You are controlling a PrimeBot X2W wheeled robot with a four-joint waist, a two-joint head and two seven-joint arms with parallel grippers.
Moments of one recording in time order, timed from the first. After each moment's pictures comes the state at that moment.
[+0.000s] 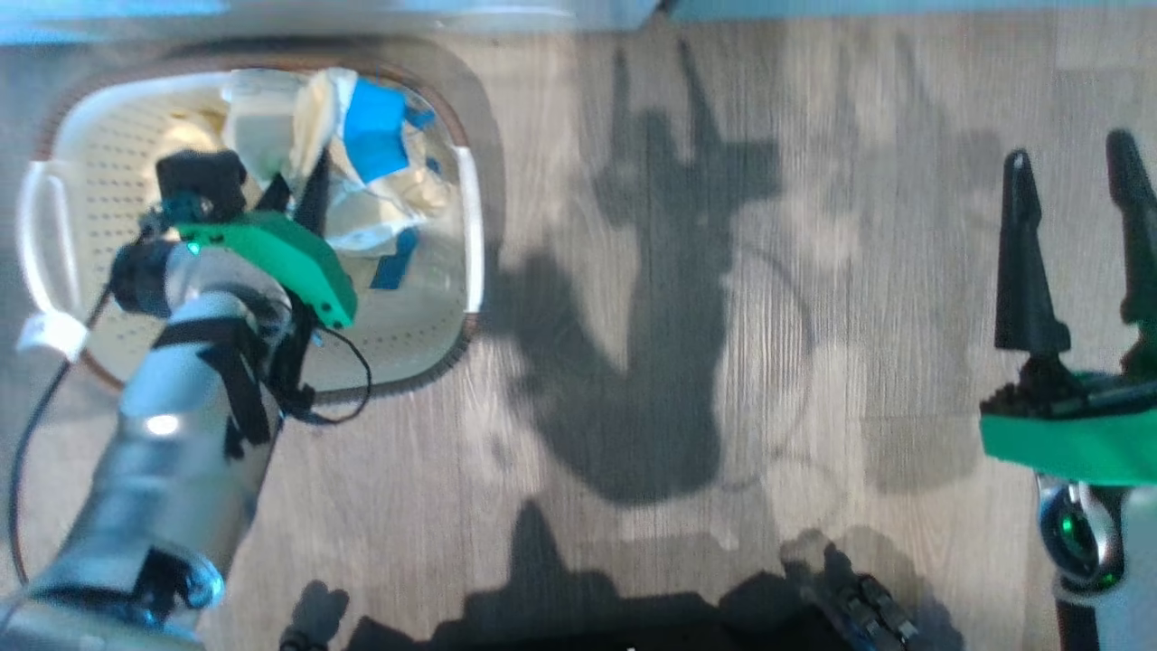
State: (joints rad) left arm -0.84 0.21 -0.25 0.95 -0.43 -0.13 -0.25; right arm -0.28 -0.04 0.05 -0.15 0.16 0.13 -0.26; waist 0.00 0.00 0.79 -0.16
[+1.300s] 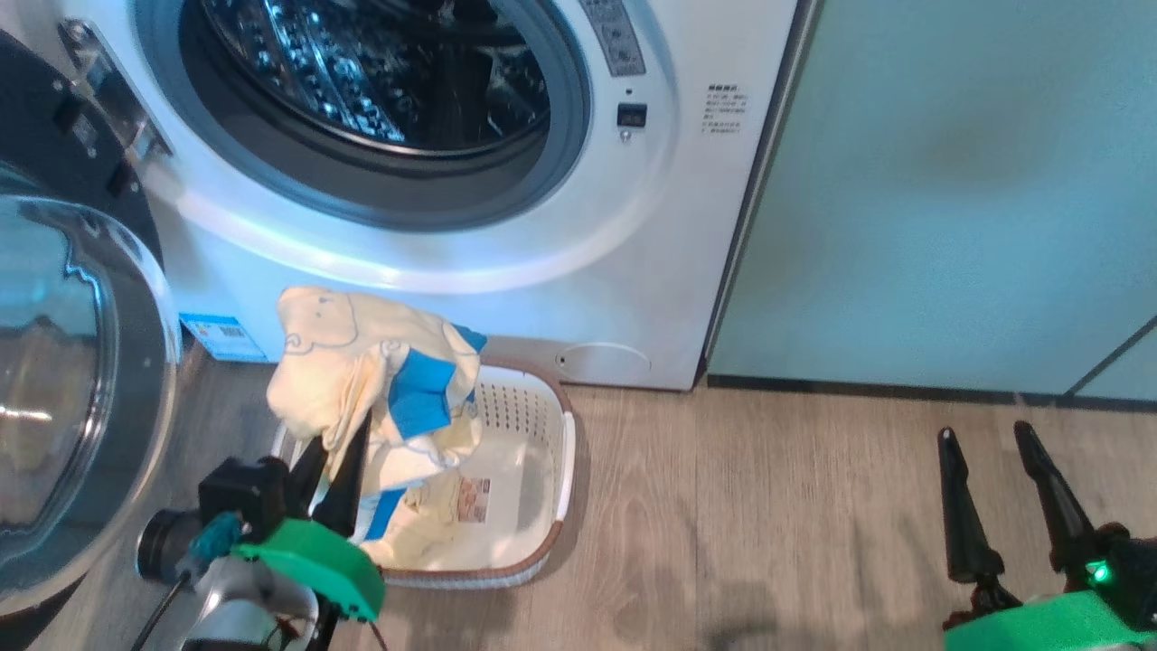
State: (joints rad) left arm -0.03 0.22 -0.12 0.12 -0.27 0.01 -0.19; right arm 0.08 -0.04 0.03 0.00 0.14 0.13 -0.26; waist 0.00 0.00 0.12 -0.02
